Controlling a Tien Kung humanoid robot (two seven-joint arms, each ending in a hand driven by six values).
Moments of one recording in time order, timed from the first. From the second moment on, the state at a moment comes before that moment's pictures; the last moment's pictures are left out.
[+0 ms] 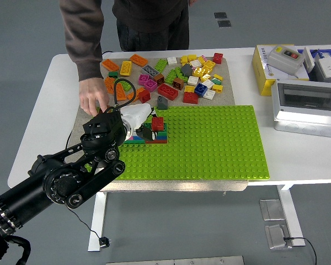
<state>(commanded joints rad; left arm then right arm) -0.78 0.06 -0.62 -1.17 1.81 -0.14 0.65 0.18 -0.17 0.76 0.18 -0.37 -0.27 -0.01</state>
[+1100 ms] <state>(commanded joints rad) -0.79 0.06 -0.61 -1.17 1.80 -0.14 0.65 0.19 -0.17 0.78 0.18 -0.40 -0.28 -0.01</state>
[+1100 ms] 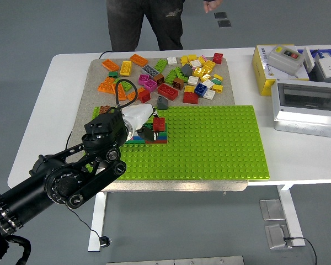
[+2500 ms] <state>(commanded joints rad) -0.78 0.06 -0.60 -1.18 1.79 -0.15 0.65 0.19 -0.17 0.79 0.18 -0.42 -0.29 -0.02</state>
